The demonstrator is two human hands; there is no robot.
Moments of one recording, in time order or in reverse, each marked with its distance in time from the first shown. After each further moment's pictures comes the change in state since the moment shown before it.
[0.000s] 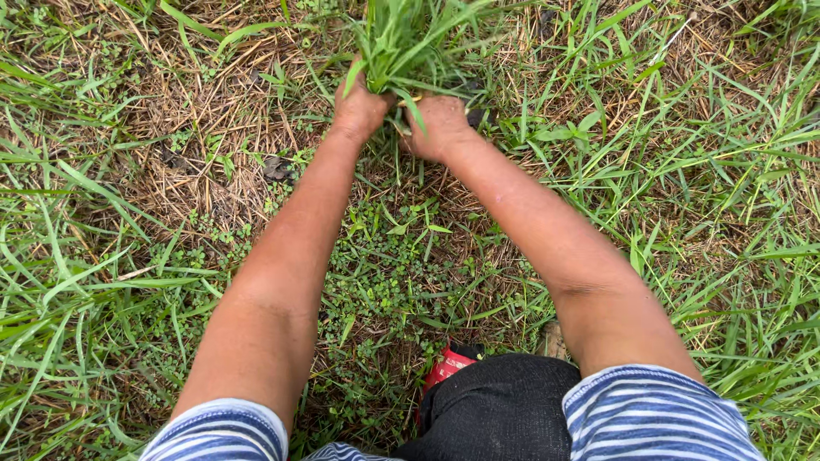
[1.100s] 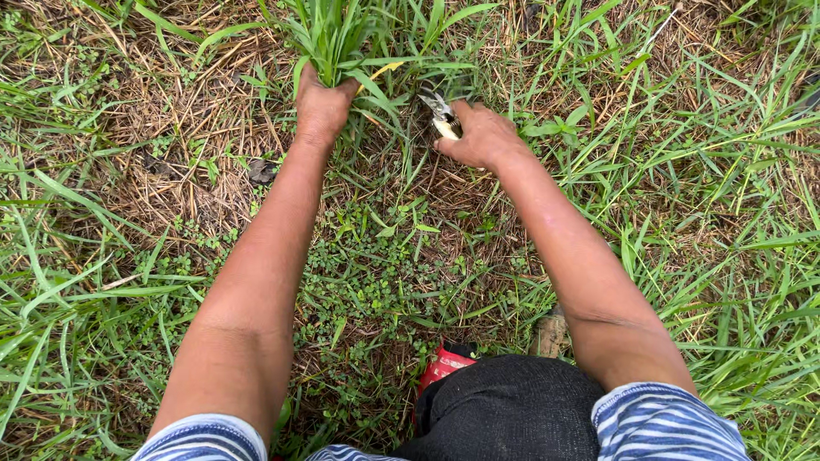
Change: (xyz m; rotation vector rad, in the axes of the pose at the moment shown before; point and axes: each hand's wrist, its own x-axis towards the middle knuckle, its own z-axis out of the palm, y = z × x) left_hand -0.006 -0.003 -0.023 -0.241 0.083 -0.087; right_hand -0.067 0.060 -0.018 0.300 -0.106 0.291
